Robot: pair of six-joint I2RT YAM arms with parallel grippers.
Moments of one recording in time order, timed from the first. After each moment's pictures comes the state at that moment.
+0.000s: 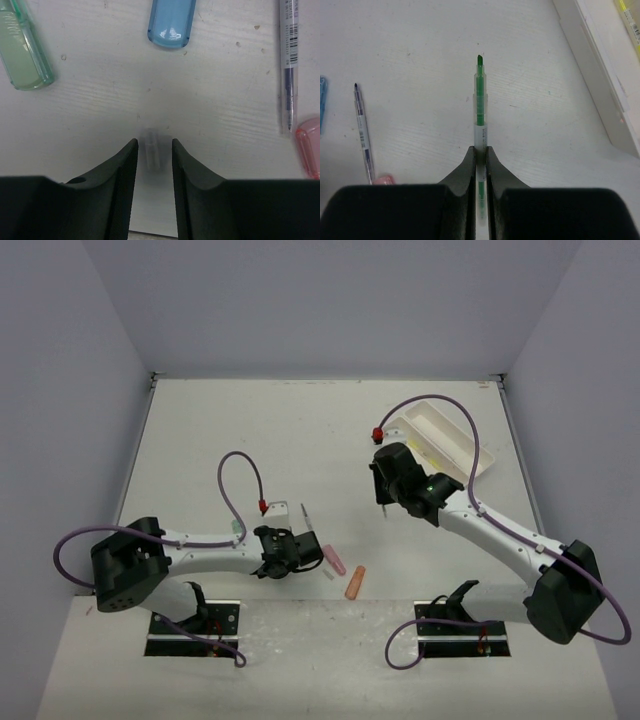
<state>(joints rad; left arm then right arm) -1.18 1.44 0.71 -0.72 -0.60 -1.32 0.69 1.26 0.94 -0.50 0.30 0.36</state>
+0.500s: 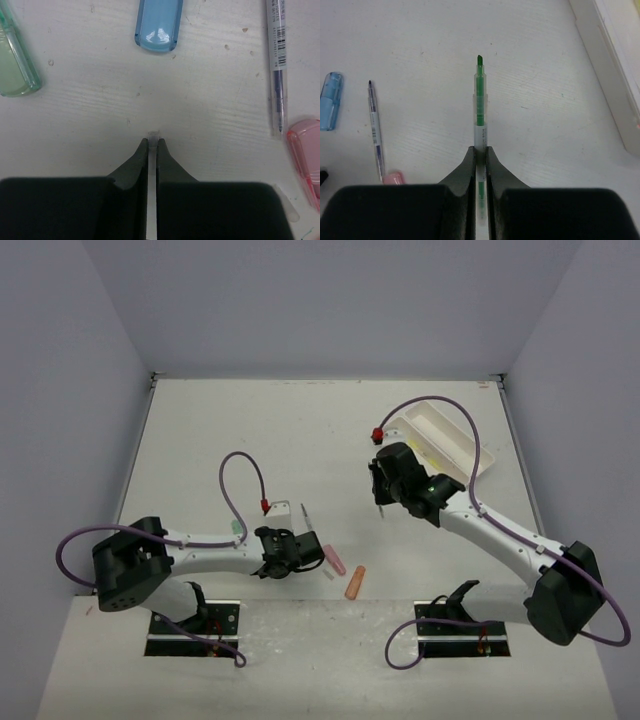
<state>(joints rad) -1.18 1.46 0.70 -0.66 -0.59 -1.30 0.67 1.25 0.92 -0.47 0.23 0.35</state>
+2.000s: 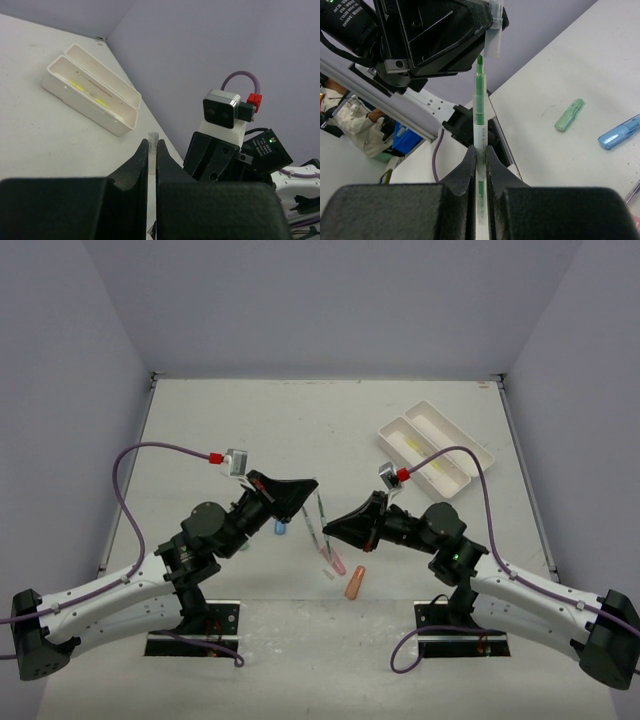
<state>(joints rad) -1.03 0.76 0.59 0.30 -0.29 -0.74 0.91 0.82 0.43 0.49 -0.38 0.76</state>
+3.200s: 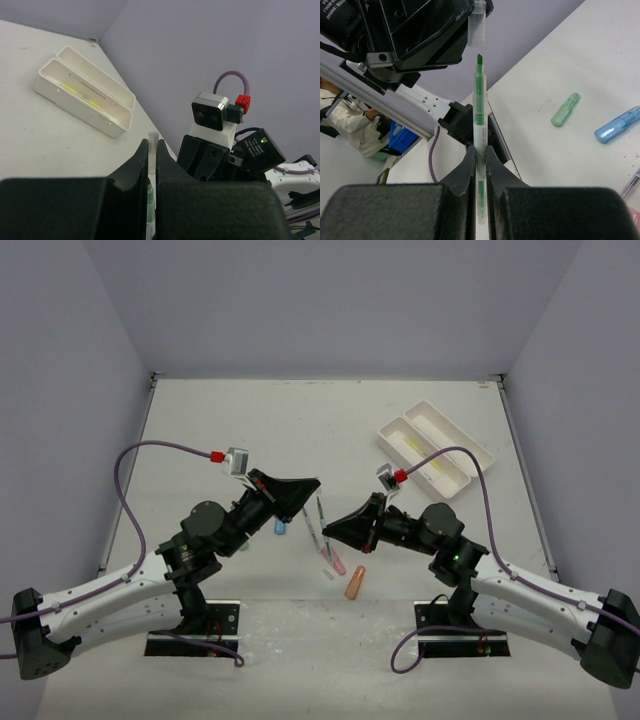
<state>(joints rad) -1.03 0.77 0.60 0.32 -0.26 -0.74 0.93 0.82 0.44 0.45 -0.35 0.75</state>
